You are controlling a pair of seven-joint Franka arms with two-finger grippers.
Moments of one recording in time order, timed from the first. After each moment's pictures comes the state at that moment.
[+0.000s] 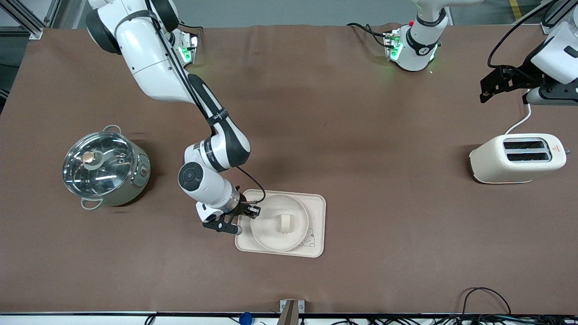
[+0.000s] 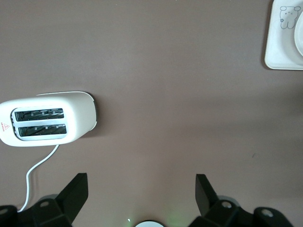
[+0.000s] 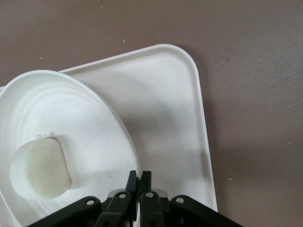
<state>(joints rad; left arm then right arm) 0.00 -0.10 -0.11 -1.63 0.00 1.51 -0.04 0.47 0.88 0.00 -1.35 0.33 2.46 0.48</state>
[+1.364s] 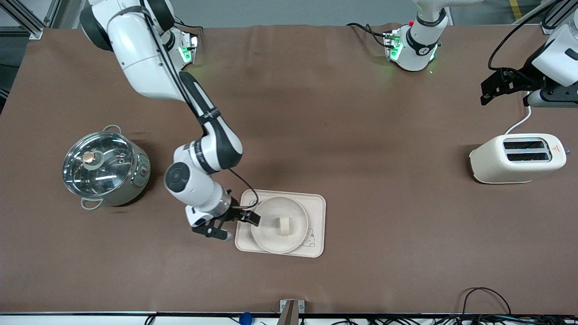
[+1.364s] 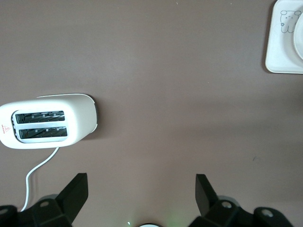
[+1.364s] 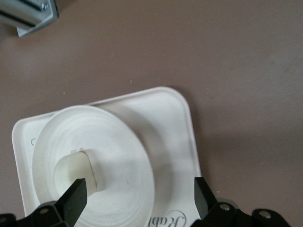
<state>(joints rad) 0.00 -0.10 -0.11 -1.63 0.00 1.52 -0.04 0.41 0.82 -0.01 -1.32 0.34 2.39 0.49</state>
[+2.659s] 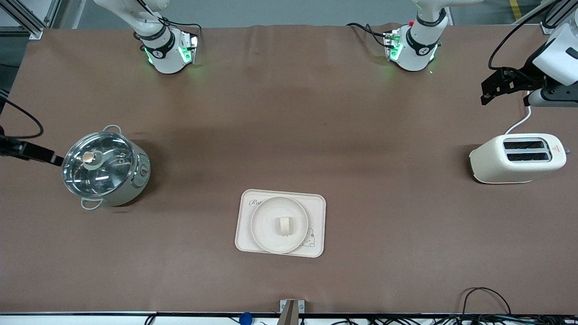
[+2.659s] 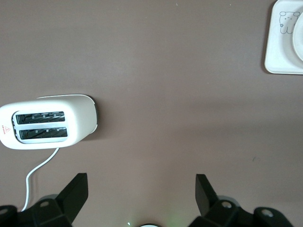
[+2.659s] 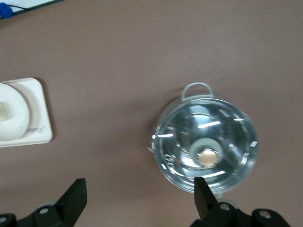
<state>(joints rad) 0.00 -0.10 -0.11 -1.63 0.00 1.52 -0.04 -0.10 0.23 -0.02 -1.31 0.09 1.51 0.08</state>
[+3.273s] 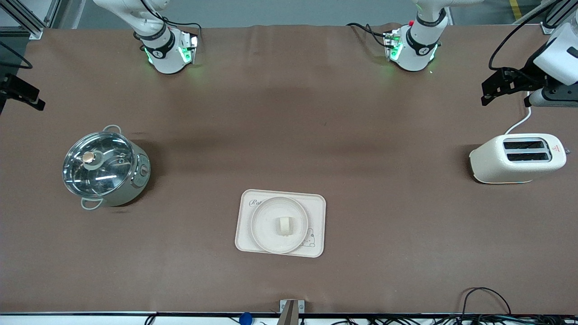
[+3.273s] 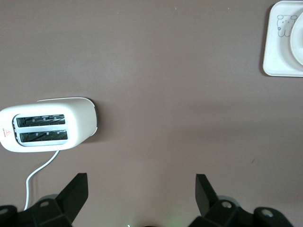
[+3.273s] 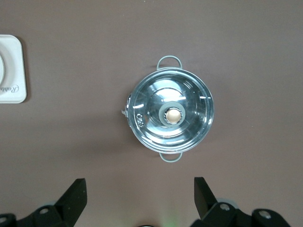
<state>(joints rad) 0.00 -0.09 -0.11 -1.61 0.00 1.53 -0.04 -0.07 -0.03 -0.03 -1.48 -0.03 1.42 -0.03</state>
